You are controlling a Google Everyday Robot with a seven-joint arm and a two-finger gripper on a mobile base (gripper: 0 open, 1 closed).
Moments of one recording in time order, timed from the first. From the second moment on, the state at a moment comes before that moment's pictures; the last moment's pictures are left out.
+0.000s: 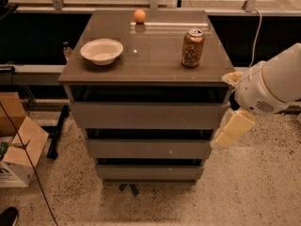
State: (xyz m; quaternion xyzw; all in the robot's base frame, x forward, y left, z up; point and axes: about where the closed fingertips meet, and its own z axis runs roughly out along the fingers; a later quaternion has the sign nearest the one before) arm 0.466 -0.175 0.877 -0.57 0.77 0.05 0.27
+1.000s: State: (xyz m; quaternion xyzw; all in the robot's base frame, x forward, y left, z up) arm 0.481 -0.163 0.838 -0.54 0.79 0.05 0.29
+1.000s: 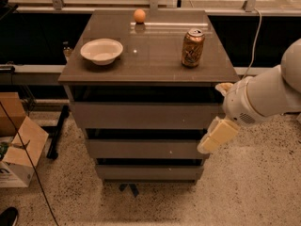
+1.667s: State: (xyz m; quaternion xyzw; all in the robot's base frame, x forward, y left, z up) arm 0.513 -0.158 0.800 -0.51 0.79 0.08 0.33
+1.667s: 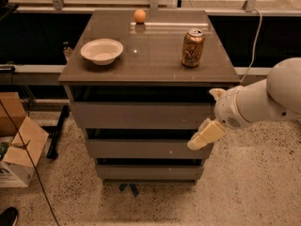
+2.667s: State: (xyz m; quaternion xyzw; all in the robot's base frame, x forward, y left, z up) arm 0.546 -0.156 0.750 -0.48 0.81 0.09 0.33
